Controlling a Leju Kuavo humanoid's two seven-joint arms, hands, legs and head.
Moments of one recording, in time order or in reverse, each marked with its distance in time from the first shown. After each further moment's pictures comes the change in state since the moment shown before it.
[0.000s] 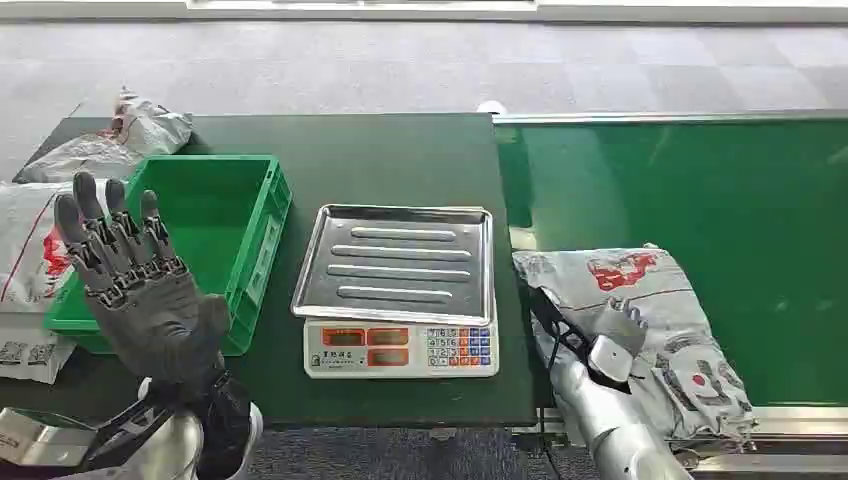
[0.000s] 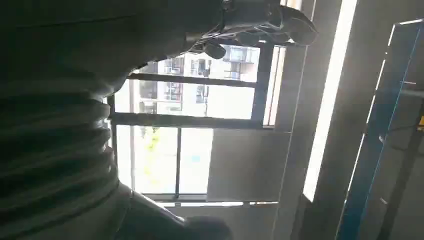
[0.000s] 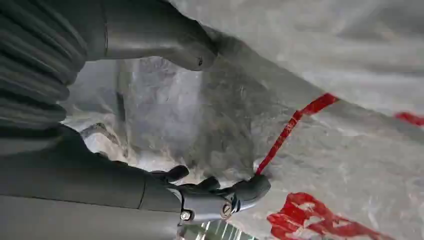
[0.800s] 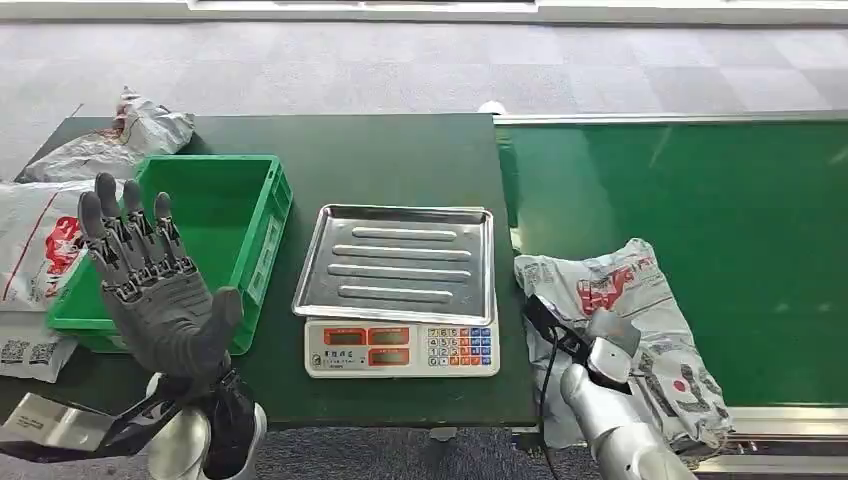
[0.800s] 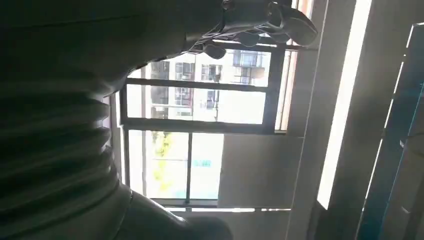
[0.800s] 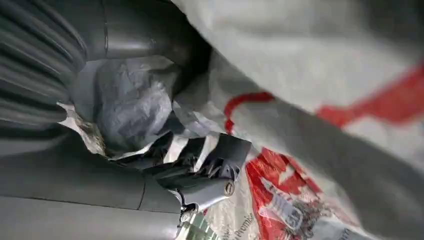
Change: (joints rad) left arm -0.004 0.000 0.000 0.031 -0.017 0.030 0.018; right arm -0.012 -0.010 0.000 0.041 0.013 0.019 -0.051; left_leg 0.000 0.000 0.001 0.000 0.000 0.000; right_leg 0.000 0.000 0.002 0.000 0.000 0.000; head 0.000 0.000
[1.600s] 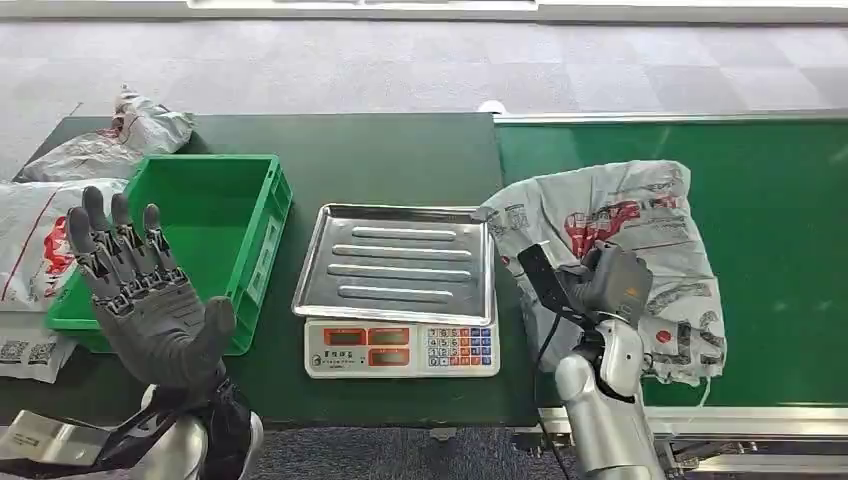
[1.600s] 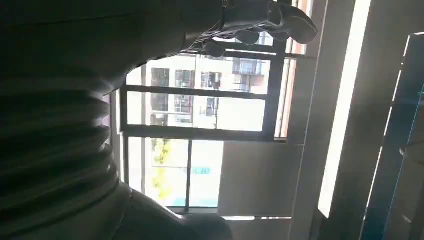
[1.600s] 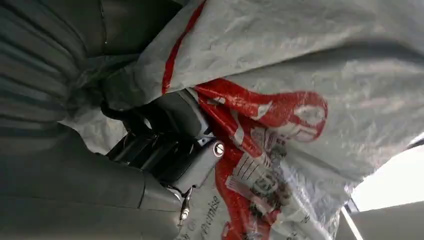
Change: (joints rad) left arm 0.035 0.004 0.011 -0.015 -0.003 0.019 -0.031; right arm 0.236 0.081 0.158 -0.727 -0.244 -0.271 -0.299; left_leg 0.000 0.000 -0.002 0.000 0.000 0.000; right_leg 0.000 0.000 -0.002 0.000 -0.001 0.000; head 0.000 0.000
